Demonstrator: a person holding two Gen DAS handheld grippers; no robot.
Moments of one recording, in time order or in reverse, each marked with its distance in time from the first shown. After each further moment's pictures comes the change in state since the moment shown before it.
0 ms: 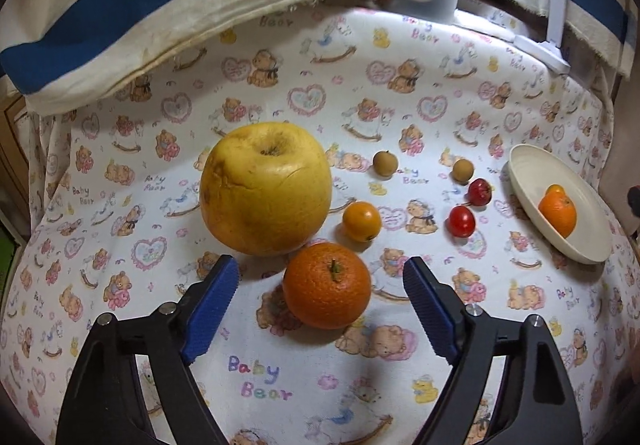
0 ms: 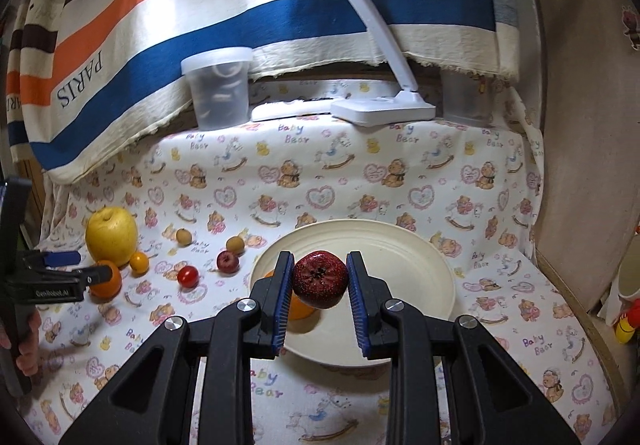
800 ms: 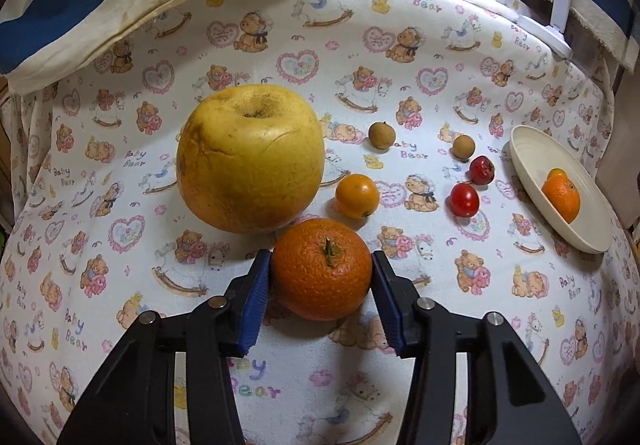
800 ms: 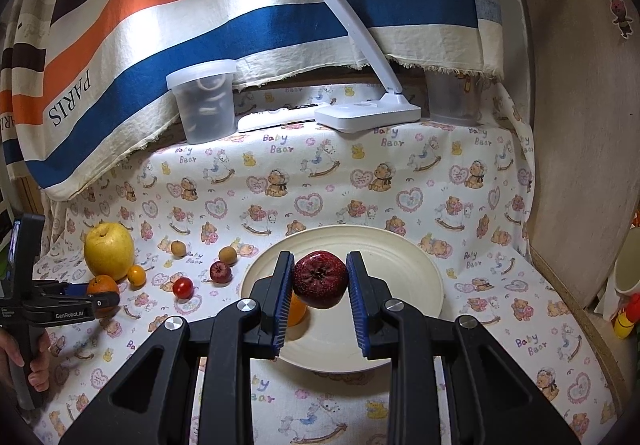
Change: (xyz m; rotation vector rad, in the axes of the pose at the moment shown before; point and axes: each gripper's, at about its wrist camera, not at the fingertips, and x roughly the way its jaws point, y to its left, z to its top) left arm 0.014 -0.003 -0.004 -0.001 0.071 -0.031; right arm -0.004 -0.008 0.006 0.038 -0.004 -0.009
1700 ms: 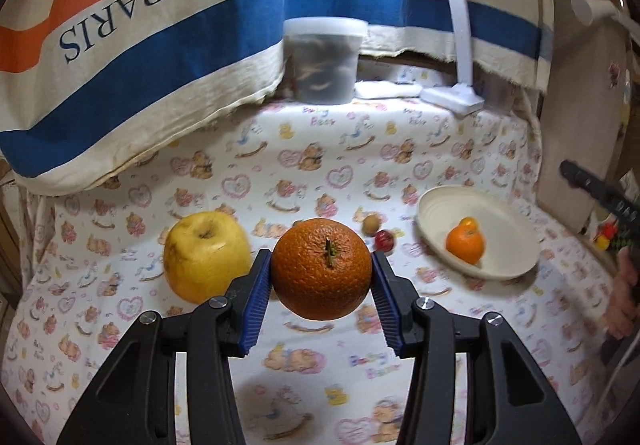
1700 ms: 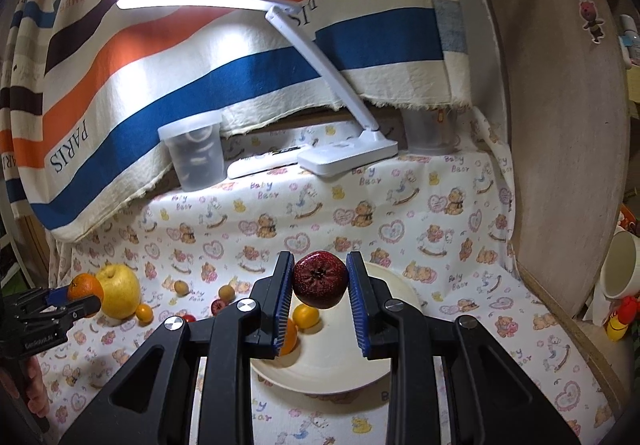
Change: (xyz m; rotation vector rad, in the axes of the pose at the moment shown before) left arm -0.087 -0.049 0.008 0.126 -0.300 -0.120; right arm -0.024 -0.026 0.022 0.090 -0.102 -0.009
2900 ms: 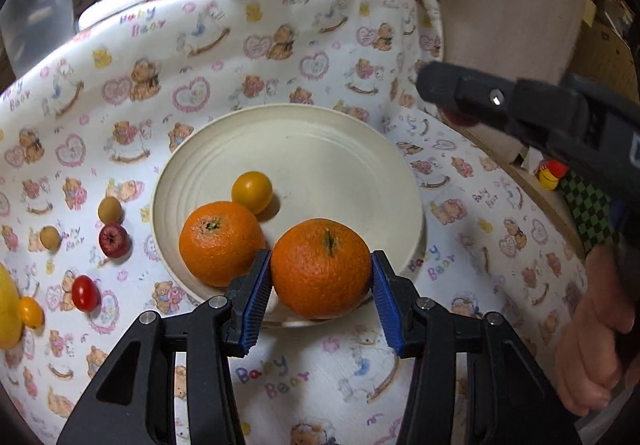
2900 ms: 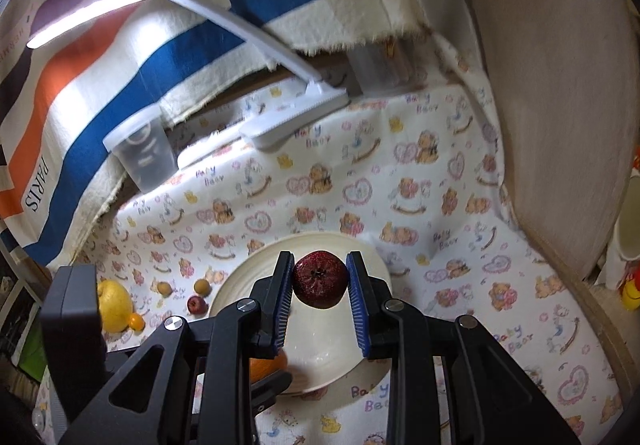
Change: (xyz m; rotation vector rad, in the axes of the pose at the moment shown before) left arm 0.120 -0.188 0.003 0.179 0.353 -0.281; right arm 0.046 -0.056 0.004 0.184 0.222 0.021
